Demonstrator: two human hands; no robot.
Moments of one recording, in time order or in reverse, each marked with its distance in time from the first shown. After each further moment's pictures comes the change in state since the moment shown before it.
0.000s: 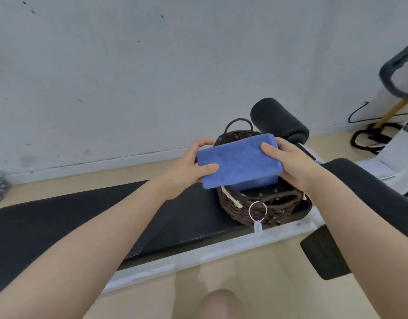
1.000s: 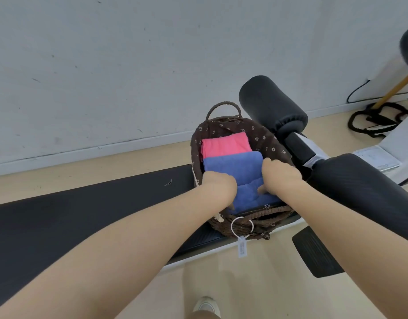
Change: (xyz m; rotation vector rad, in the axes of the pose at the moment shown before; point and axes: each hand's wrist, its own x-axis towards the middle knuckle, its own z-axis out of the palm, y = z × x) left_hand 0.107 -0.039 0.108 1.676 -0.357 -0.252; right_hand 0.072 0.079 -0.030 -1.502 0.004 0.337
